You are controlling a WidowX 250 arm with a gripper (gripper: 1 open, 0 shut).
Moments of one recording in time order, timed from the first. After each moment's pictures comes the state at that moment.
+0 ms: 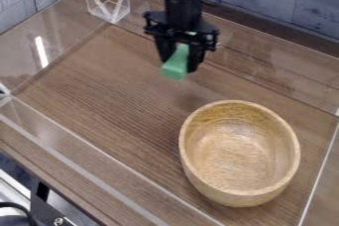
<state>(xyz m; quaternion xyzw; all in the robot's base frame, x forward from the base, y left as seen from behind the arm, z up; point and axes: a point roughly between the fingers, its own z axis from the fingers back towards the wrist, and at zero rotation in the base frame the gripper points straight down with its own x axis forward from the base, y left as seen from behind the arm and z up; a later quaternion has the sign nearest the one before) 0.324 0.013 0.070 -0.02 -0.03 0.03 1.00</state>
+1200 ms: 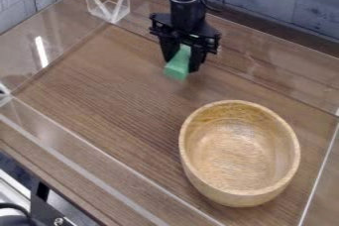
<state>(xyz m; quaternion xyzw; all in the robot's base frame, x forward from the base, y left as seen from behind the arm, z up) 0.333 0.054 0.055 0.01 -0.05 0.04 1.00</state>
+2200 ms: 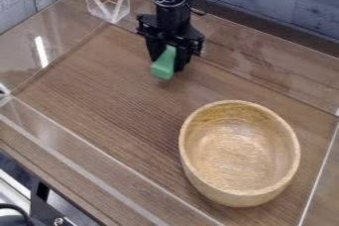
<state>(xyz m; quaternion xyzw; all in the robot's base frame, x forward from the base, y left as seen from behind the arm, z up) 0.333 0.077 0.044 0.03 -0.05 0.04 1.00</state>
